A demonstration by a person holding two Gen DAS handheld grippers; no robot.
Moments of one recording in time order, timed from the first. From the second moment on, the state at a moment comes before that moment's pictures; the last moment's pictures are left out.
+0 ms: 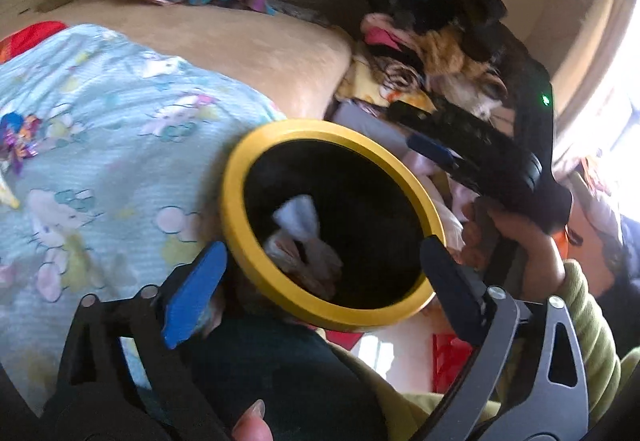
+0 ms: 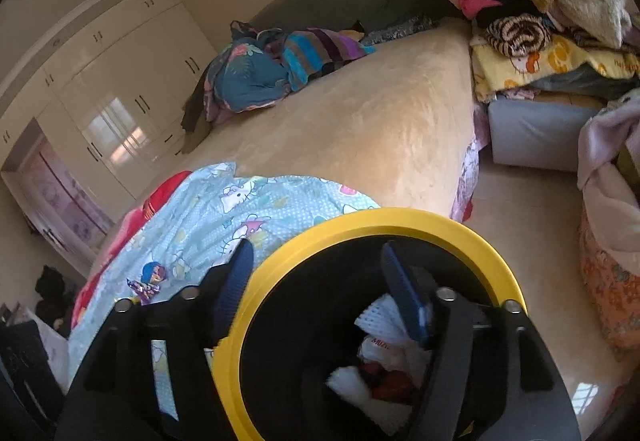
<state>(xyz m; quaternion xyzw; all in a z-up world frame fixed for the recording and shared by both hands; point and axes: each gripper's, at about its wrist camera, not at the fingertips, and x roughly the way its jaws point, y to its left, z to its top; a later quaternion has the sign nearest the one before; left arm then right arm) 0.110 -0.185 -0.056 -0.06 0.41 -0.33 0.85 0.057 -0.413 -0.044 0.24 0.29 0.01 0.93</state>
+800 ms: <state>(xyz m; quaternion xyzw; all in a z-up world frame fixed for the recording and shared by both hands) 0.106 -0.111 -0.011 -0.06 0.32 -0.21 0.92 0.060 -0.317 -0.012 0.10 0.27 0.07 0.95</state>
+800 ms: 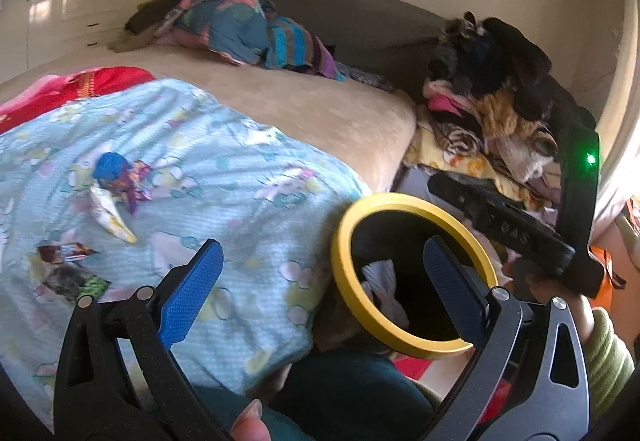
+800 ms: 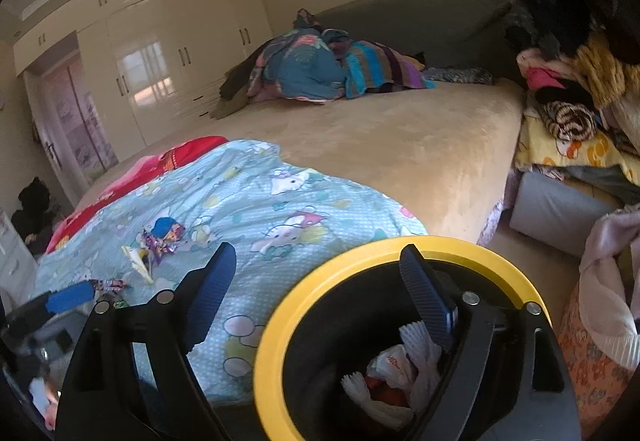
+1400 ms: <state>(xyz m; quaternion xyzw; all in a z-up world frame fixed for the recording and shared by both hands) 0.108 -0.051 -0.002 -0.10 0.29 -0.14 0.94 0.054 -0.264 -0.006 0.06 0.26 0.10 0.96</state>
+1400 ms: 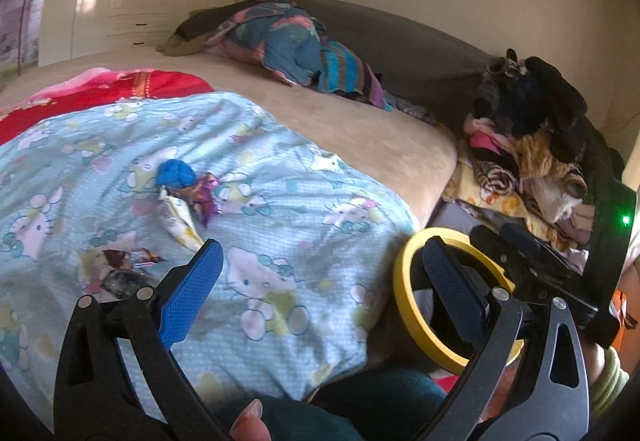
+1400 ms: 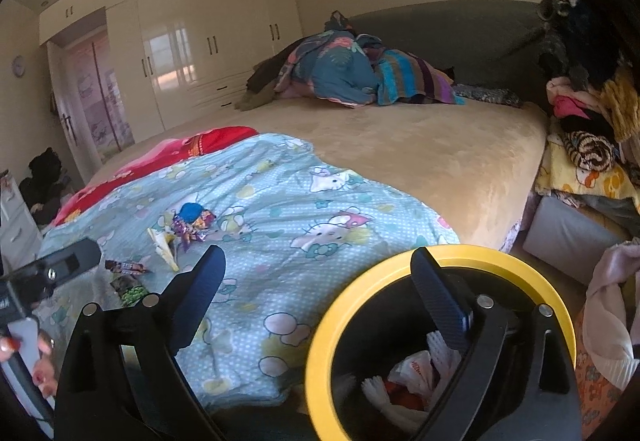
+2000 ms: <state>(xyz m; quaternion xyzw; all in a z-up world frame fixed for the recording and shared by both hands) 0.112 0.002 -0.002 -0.14 0.28 -0.09 0.95 0.050 -0.224 -0.004 0.03 0.25 0.14 0.96</state>
